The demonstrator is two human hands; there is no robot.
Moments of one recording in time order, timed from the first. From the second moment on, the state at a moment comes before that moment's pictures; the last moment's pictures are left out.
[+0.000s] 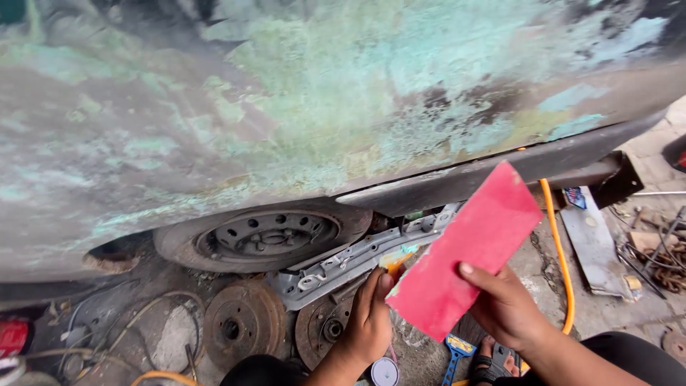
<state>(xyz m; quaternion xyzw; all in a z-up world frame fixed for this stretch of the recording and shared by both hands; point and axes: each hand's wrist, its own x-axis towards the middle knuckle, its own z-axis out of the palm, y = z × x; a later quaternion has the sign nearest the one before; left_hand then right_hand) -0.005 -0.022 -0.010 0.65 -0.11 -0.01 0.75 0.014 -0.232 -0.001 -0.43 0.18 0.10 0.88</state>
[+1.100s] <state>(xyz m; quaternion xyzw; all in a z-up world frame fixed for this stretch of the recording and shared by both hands) 0.009 -0.002 -0.010 0.84 -0.32 0.19 0.39 0.019 -0.245 -0.011 -0.40 0.14 0.12 0.90</state>
